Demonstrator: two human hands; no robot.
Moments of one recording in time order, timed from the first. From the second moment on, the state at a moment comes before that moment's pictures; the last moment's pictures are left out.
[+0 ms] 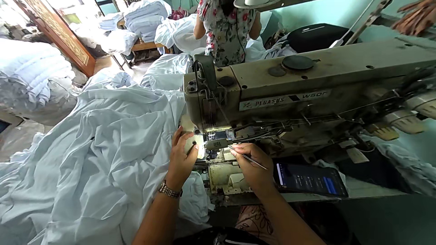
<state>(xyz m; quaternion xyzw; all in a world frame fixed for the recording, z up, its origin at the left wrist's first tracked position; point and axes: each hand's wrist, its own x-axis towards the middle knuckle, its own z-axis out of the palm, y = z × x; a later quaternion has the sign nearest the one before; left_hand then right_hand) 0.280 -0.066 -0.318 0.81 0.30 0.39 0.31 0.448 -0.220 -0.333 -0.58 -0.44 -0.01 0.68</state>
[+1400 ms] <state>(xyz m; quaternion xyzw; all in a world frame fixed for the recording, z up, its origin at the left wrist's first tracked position) 0.279 -0.065 -0.317 0.82 0.30 0.38 0.32 0.449 -0.215 -0.330 -0.50 -0.55 -0.01 0.66</state>
